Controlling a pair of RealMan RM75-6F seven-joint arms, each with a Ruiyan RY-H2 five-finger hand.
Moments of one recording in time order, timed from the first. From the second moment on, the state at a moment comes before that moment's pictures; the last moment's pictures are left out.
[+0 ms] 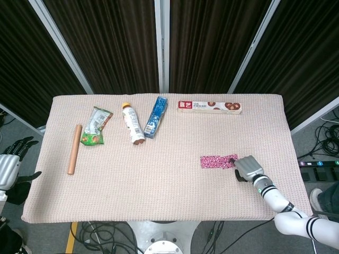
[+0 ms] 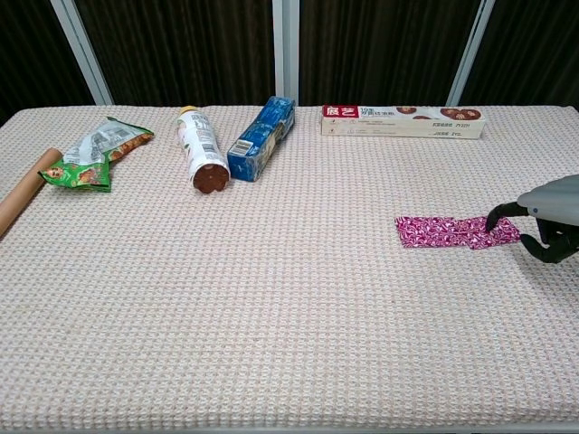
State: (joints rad) left arm -0.21 -1.20 -0.04 -1.19 1.52 1.40 -0.39; right arm 0.69 -1.37 -0.06 -1.34 -1.07 0.70 -0.38
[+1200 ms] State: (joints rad) left arm -0.21 -1.20 -0.04 -1.18 1.52 1.40 -0.40; right arm 0.71 -1.42 -0.03 -1.33 -1.09 0.66 -0.33
